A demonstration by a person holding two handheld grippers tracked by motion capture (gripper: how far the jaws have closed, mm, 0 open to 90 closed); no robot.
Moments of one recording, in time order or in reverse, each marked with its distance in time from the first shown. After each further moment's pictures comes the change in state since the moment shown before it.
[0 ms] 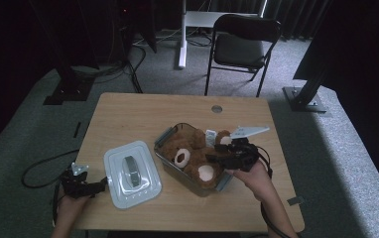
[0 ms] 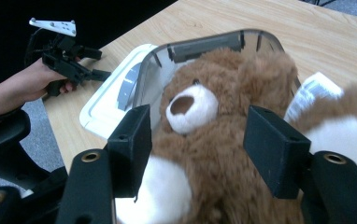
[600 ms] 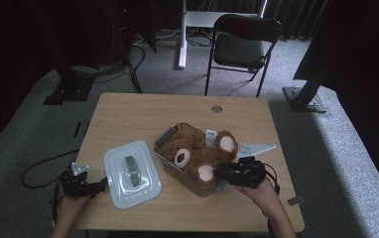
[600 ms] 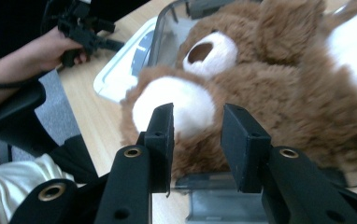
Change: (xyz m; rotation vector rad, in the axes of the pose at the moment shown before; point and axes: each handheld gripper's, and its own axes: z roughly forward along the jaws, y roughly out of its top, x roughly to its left) left arm 0.000 0.000 0.000 0.000 0.000 0.000; right arm 0.009 -0.042 -0.008 0.041 0.045 -0.016
